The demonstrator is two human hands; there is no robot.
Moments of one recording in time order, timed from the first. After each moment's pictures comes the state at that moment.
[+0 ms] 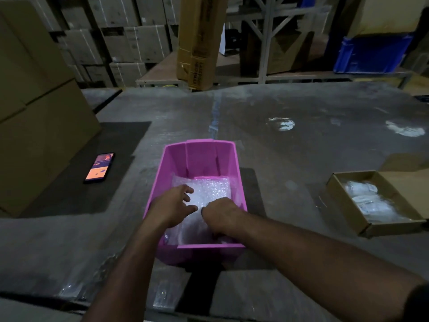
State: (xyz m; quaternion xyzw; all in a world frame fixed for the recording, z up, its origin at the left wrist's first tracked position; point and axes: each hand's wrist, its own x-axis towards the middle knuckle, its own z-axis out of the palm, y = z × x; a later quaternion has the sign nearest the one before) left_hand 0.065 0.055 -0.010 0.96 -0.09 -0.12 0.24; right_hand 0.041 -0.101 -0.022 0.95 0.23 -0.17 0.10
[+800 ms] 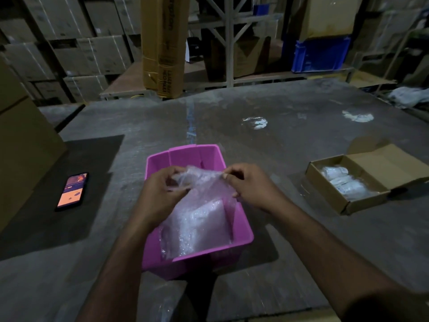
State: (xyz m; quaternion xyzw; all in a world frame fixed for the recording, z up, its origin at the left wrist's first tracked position) left_hand 0.064 0.055 0.040 0.83 -0.21 -0.01 0.51; right_hand 0.004 -0.166 0.043 0.85 -0.06 0.06 -0.51
